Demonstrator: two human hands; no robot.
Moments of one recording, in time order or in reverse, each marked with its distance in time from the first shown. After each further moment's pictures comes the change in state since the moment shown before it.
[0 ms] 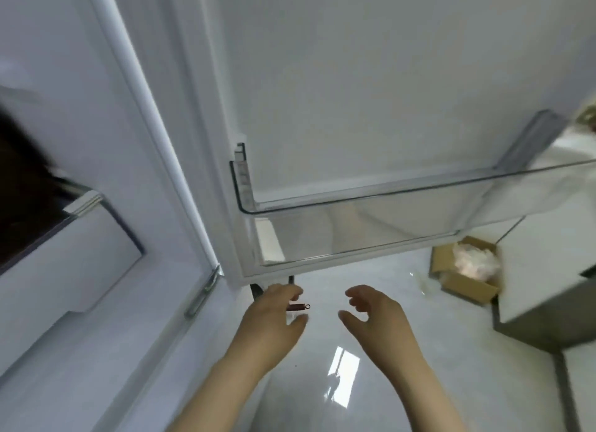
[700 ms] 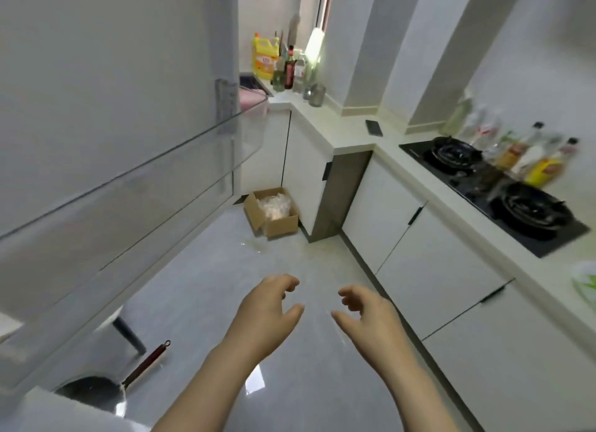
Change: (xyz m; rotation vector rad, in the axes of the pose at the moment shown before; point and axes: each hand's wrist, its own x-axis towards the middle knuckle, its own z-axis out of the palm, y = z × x) left_hand -0.030 0.131 0.101 -0.002 -0.577 0.665; right_hand -0.192 0.062 -0.067 -0.021 0.593 0.645
